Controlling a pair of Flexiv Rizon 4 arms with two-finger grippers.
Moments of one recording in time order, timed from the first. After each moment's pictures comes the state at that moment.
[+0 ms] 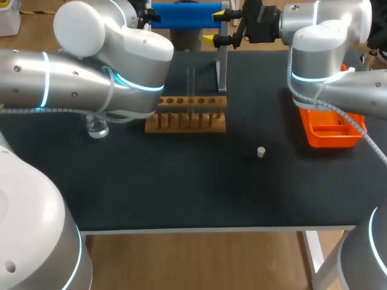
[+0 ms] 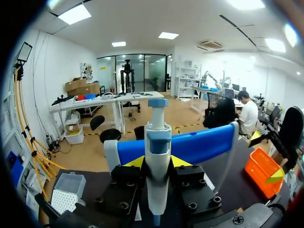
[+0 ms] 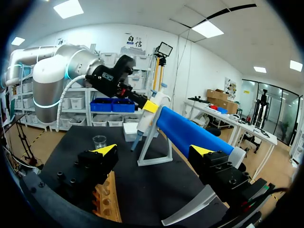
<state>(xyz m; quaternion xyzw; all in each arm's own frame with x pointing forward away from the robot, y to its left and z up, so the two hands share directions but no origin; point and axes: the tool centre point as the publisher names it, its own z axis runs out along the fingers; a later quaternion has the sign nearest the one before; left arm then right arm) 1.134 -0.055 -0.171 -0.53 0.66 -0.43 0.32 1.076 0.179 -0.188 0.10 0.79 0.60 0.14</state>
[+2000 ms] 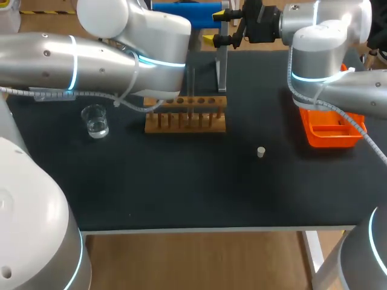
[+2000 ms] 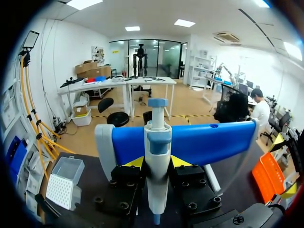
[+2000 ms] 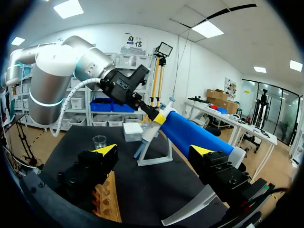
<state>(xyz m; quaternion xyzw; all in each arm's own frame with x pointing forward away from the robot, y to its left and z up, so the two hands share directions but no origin) 1.157 -0.056 -0.206 -0.59 0.65 -0.37 0.30 1.076 0.179 -0.188 0.10 0.79 0.60 0.14</state>
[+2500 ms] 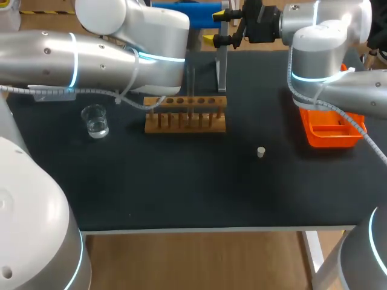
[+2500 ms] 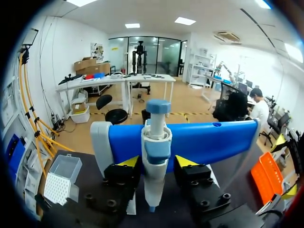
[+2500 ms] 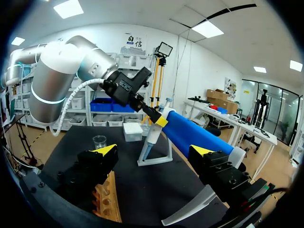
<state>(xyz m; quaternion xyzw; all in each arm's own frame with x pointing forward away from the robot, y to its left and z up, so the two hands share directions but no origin) 1.162 -0.057 -0.211 -0.60 0.65 -0.37 0.28 1.076 0.179 -0.188 0.10 0.79 0.60 0.14</state>
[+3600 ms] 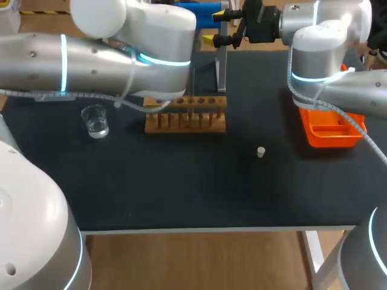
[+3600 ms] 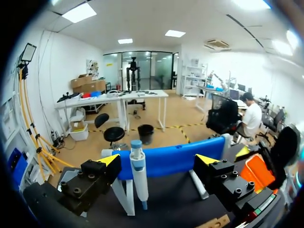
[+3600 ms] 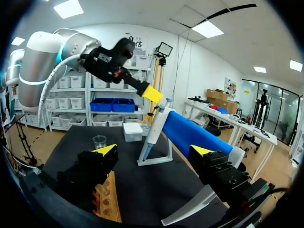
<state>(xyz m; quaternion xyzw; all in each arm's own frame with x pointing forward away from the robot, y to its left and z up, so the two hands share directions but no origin) 1.114 -0.081 -0.131 -0.54 0.66 -0.41 0.32 1.076 0.179 -0.188 0.10 0.79 0.60 0.14</state>
